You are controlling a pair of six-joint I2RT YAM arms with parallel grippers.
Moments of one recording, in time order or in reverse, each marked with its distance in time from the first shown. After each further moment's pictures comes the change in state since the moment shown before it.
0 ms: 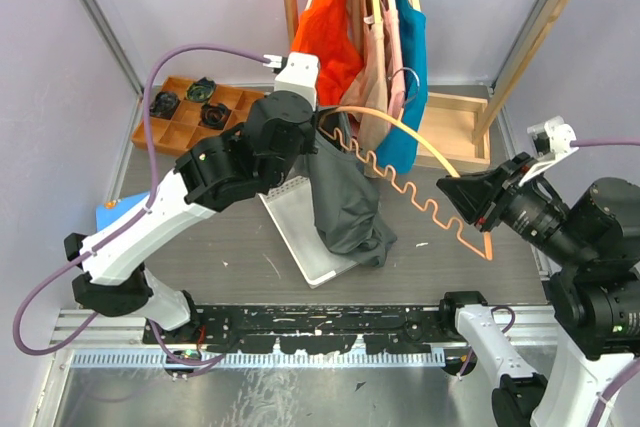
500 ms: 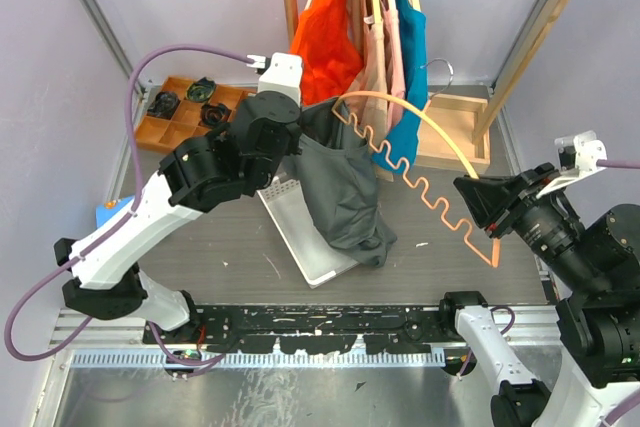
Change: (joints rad) left arm 0.018 -0.040 0.002 -0.096 -0.047 -0.011; right arm 0.000 -0.052 0.035 0.005 0.146 0.027
